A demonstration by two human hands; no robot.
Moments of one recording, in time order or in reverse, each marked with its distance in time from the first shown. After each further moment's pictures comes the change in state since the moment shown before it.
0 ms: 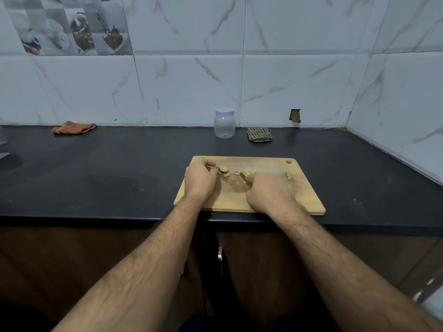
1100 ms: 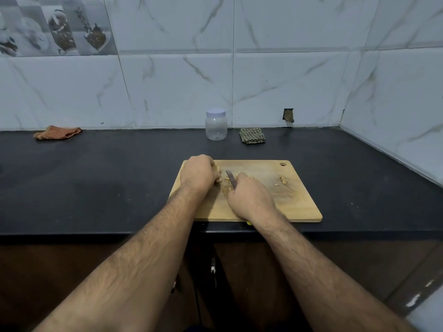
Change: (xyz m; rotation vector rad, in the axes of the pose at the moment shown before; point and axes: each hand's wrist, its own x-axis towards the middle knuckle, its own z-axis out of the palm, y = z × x) left_hand 0.026 0.027 0.010 0.492 -0.127 0.145; right_hand 0.031 -0.007 0.030 0.256 0.078 0.033
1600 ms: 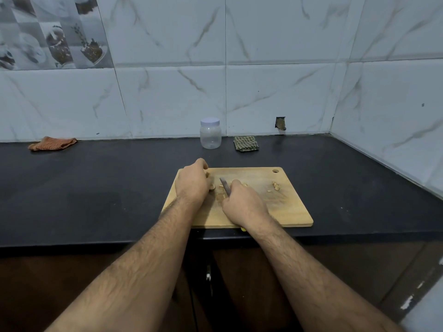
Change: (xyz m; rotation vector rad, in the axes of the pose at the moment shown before) left_hand -0.004 0.000 0.006 -0.063 0.105 -0.016; right_hand -0.002 0.000 -0.003 0.017 -0.029 0.003
